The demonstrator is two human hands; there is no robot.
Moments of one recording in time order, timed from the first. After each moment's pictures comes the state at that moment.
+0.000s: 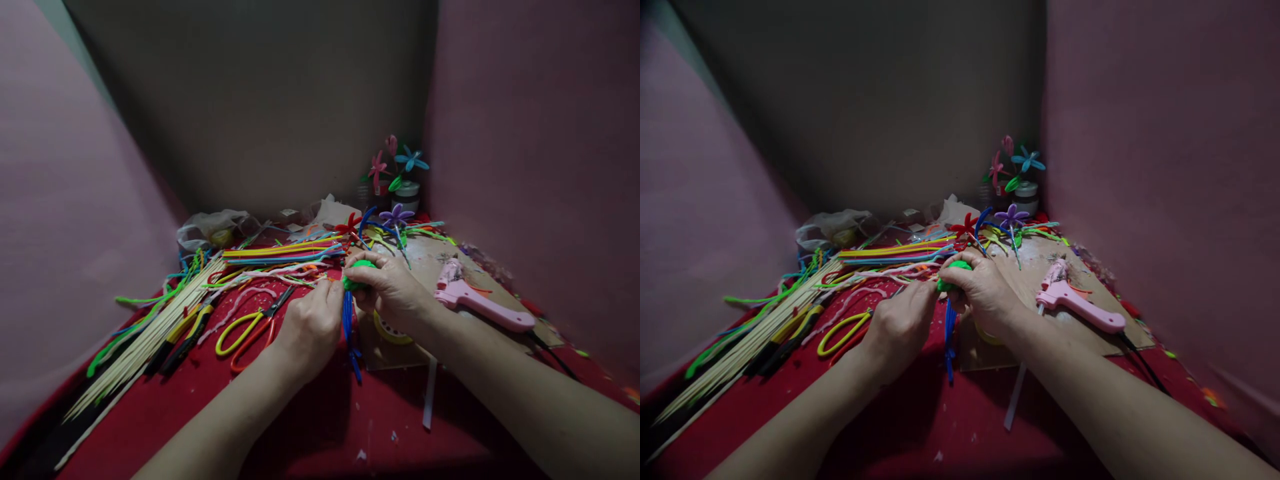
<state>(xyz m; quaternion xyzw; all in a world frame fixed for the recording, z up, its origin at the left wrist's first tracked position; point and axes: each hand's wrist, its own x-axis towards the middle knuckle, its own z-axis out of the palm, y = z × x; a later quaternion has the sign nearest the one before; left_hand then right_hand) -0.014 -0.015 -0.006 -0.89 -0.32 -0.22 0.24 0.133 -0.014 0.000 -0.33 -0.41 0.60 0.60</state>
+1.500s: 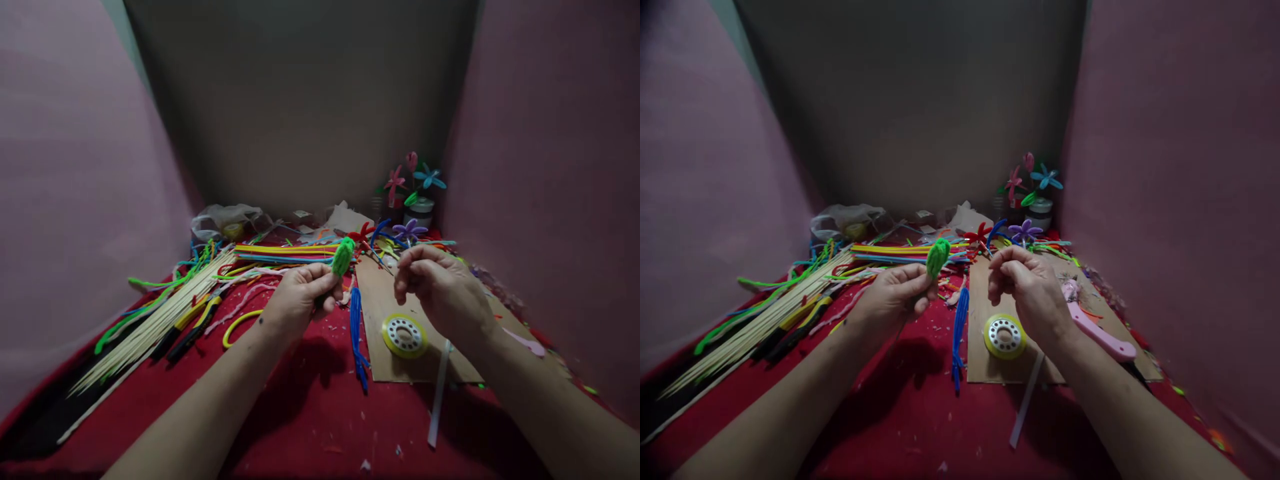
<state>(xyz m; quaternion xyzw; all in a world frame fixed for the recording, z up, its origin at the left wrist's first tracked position) -0.030 0.009 0.020 -0.57 -0.34 -0.40 -0.63 0.168 -0.025 0.019 -0.39 -0.48 0.46 0.64</state>
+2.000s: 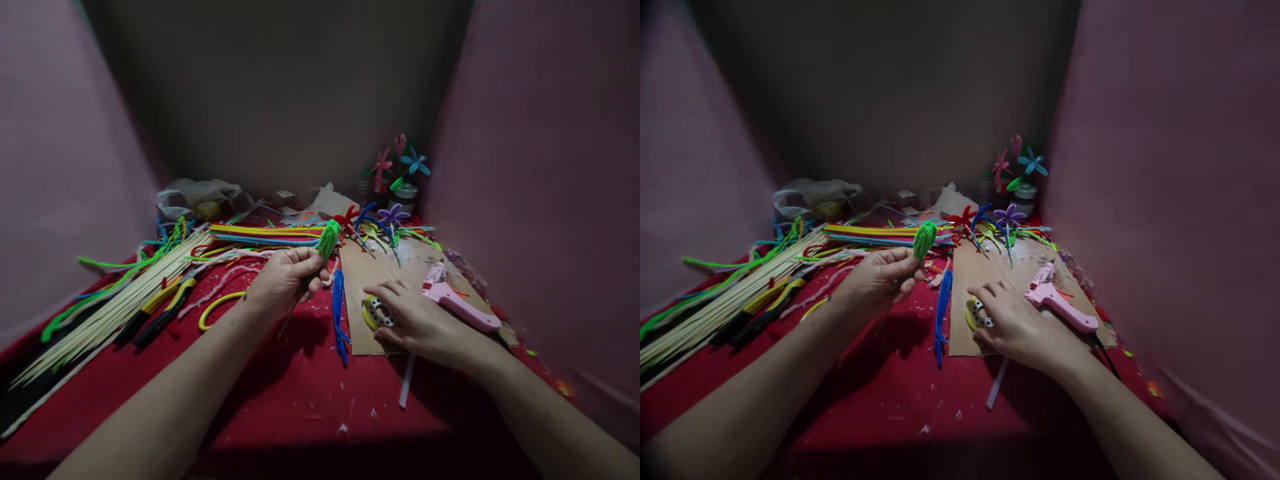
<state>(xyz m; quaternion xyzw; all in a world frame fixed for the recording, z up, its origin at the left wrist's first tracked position) -0.028 0.018 0.011 -0.53 -0.33 -0.39 -0.68 0.199 -0.057 -0.023 -0.51 -0.83 0.14 0.20</state>
